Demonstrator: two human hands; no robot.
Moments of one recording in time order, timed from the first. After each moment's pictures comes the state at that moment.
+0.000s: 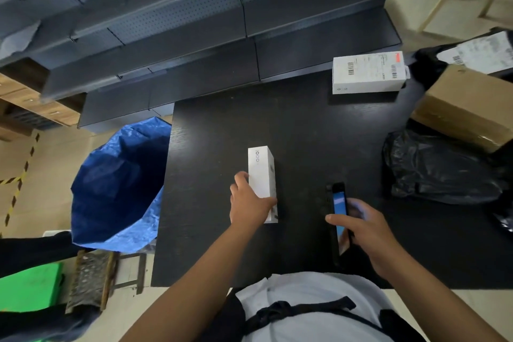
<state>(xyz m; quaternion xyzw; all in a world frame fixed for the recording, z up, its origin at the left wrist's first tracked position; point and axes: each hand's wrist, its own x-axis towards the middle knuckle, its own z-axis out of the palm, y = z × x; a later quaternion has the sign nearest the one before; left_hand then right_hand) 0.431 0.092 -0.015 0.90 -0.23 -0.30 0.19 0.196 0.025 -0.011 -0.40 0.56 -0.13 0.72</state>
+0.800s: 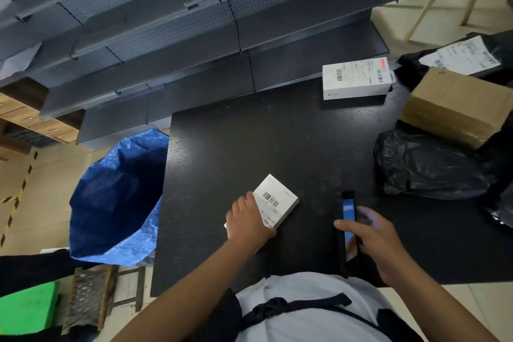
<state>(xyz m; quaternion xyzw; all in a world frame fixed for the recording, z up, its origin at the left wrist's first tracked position) 0.425 0.118 -0.036 0.87 -0.43 -0.22 -0.12 0.174 0.039 -0.029 -0.36 0.58 -0.17 0.71</state>
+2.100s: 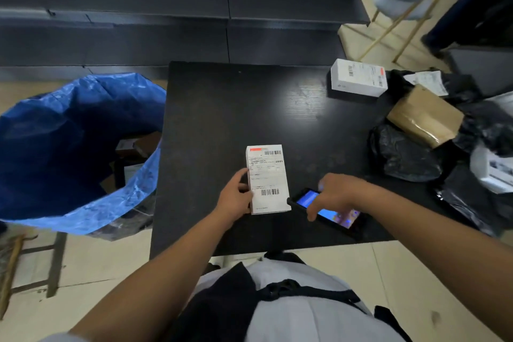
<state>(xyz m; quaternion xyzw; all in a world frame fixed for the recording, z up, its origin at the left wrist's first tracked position) 0.528 0.207 -0.065 0.70 -0.16 -0.58 0.39 0.346 0.087 0.091 -0.71 0.52 0.37 0.29</state>
